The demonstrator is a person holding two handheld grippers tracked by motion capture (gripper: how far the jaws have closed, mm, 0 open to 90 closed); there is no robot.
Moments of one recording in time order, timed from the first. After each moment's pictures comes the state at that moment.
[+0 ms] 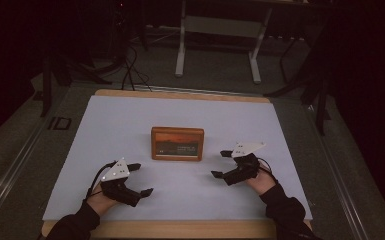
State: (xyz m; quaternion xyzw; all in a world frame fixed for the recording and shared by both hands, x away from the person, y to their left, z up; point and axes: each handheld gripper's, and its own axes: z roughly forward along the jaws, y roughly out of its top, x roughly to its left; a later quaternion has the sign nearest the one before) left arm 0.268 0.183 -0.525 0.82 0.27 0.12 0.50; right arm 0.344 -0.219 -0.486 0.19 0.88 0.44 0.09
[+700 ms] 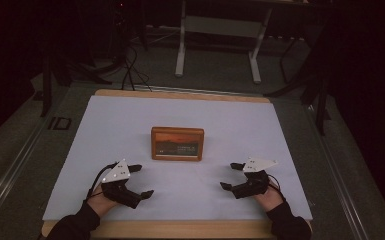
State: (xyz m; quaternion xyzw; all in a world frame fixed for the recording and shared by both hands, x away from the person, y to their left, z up) left arm 0.265 0.182 -0.526 0.82 0.26 0.11 0.50; right arm 0.312 -0.251 -0.516 0.23 0.86 0.45 0.10
